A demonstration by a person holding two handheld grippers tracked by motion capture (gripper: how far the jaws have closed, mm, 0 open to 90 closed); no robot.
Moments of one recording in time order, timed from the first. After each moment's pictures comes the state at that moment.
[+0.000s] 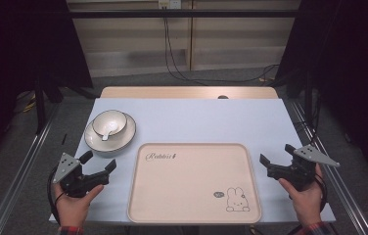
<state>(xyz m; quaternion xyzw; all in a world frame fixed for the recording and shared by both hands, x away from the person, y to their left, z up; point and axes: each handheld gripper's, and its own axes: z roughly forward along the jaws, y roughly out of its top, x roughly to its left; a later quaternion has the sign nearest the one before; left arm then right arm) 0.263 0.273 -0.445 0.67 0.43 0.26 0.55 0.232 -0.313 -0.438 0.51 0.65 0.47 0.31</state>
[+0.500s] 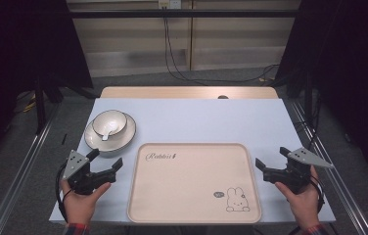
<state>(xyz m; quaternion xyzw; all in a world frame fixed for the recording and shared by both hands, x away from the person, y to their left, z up) 0.269 0.258 -0.444 0.68 0.43 0.26 0.53 0.228 -0.304 -0.443 0.50 0.67 0.47 0.30</state>
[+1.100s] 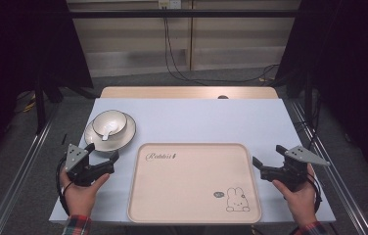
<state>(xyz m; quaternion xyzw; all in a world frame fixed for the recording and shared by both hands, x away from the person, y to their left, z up) 0.288 0.265 -0.446 0.67 0.45 0.30 0.51 0.236 -0.297 -0.442 0.49 0.67 0.48 0.29</state>
